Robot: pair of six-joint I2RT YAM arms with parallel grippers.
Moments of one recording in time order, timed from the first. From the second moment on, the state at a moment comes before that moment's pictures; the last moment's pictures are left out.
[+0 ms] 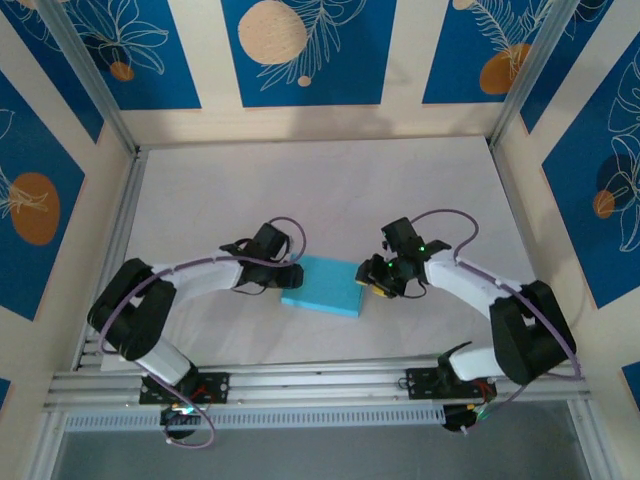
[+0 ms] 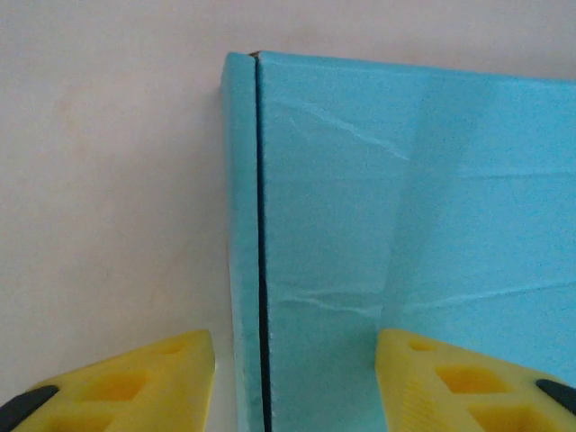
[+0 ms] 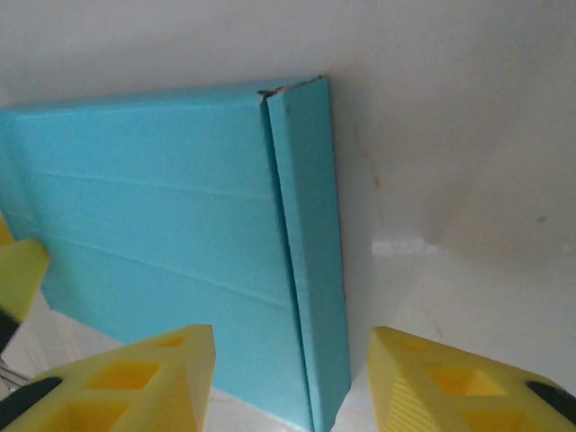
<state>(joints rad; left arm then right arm) -0.66 1.58 0.83 -0.30 0.15 -0.53 0.43 1.39 0.73 -0.55 -0.37 0.86</state>
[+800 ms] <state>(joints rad) -0.65 1.47 0.73 -0.34 0.21 -0.55 0.43 1.67 0.92 -0.50 -0.43 0.69</state>
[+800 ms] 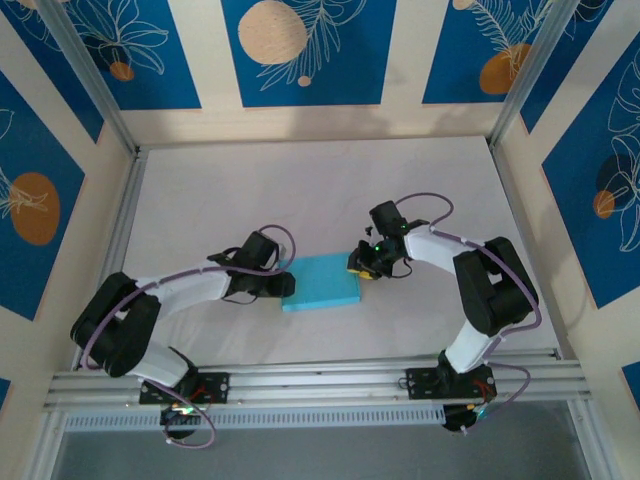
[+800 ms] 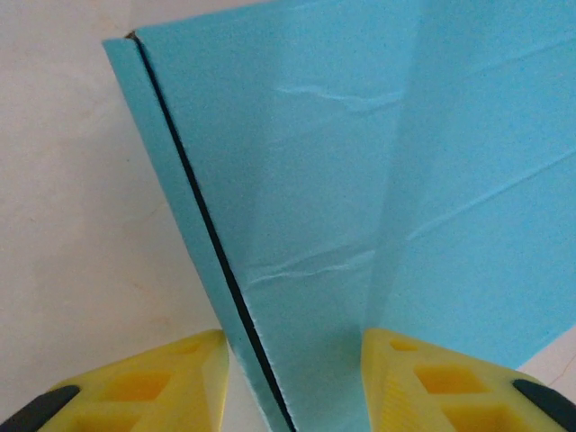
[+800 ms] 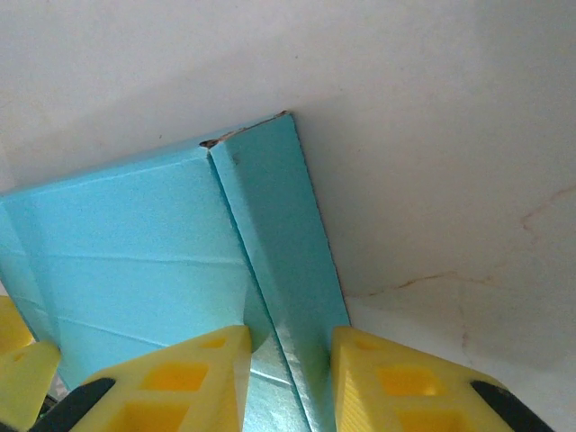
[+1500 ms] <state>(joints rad) -0.59 1.20 0.91 -0.48 -0.09 -0.38 0.45 1.25 1.05 -0.69 -0.20 0.53</state>
